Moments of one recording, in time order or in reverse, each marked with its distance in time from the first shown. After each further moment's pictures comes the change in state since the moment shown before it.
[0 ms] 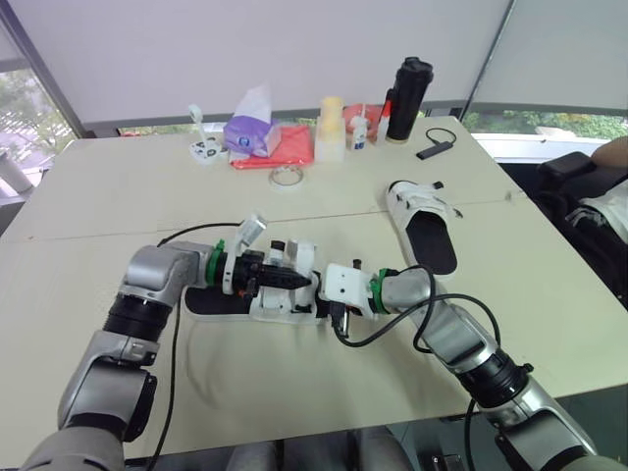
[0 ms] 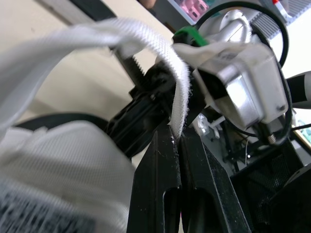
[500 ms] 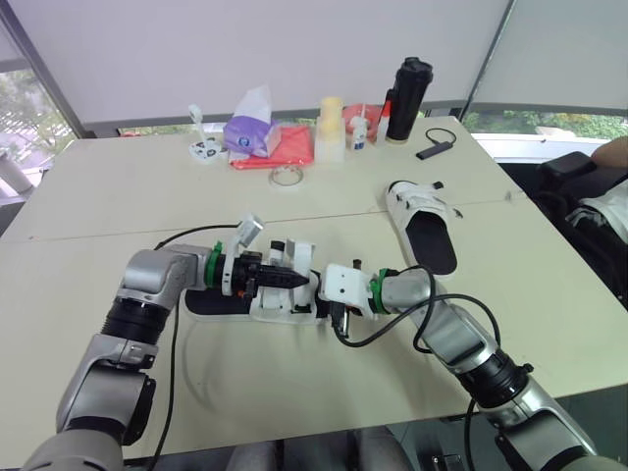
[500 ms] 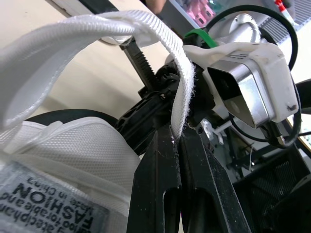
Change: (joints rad) left arm 0.024 0.000 0.019 0.000 -0.024 -0.002 0.041; right arm 0.000 0.001 0.001 -0.001 0.000 0.000 0.000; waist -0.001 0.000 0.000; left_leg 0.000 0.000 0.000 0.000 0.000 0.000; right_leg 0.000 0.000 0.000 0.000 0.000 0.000
